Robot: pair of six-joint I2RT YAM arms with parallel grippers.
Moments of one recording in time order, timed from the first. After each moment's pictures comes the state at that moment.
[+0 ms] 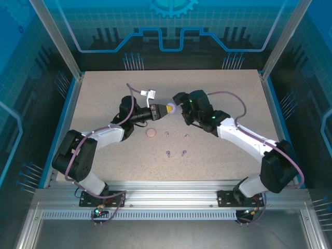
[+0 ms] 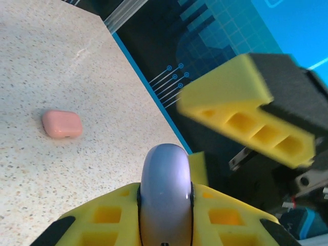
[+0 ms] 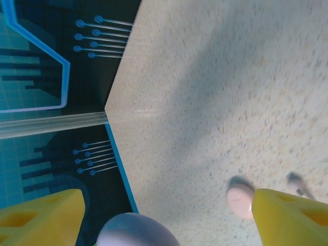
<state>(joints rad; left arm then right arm) -0.37 1.60 0.81 0.65 0.74 -0.79 0.60 1.44 1.10 -0.21 0.06 1.42</state>
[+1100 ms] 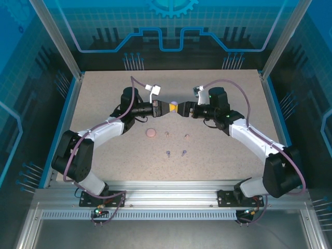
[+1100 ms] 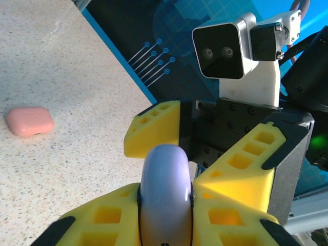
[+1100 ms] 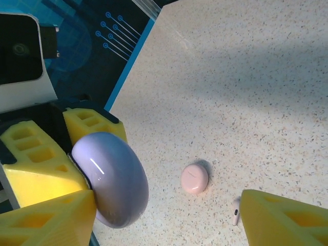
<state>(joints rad) -0.37 1.59 0.96 0.41 0.89 -0.69 0.41 1.41 0.99 -0.08 -0.55 0.53</state>
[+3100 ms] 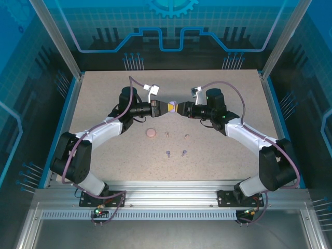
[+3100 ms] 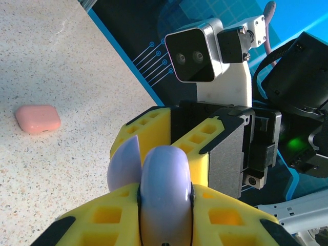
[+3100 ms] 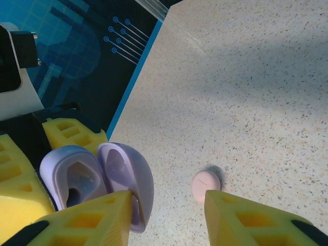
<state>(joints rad) -0.36 1.57 0.96 0.37 0.89 -0.67 0.41 1.48 0.96 0.07 -0.59 0.63</state>
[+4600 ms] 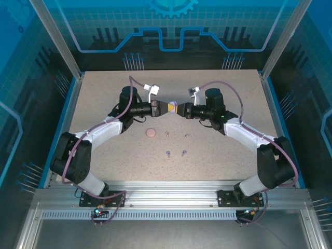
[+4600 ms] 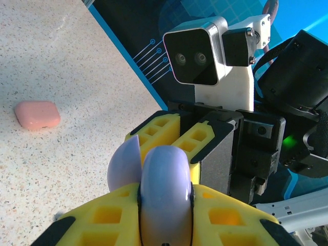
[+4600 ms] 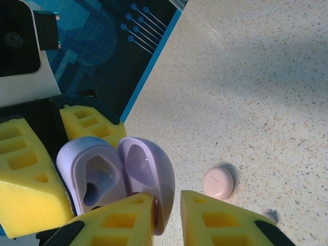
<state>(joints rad) -0.36 1.57 0.97 0.35 0.89 -0.67 0.41 1.50 0.97 0.10 -0.67 0.60</state>
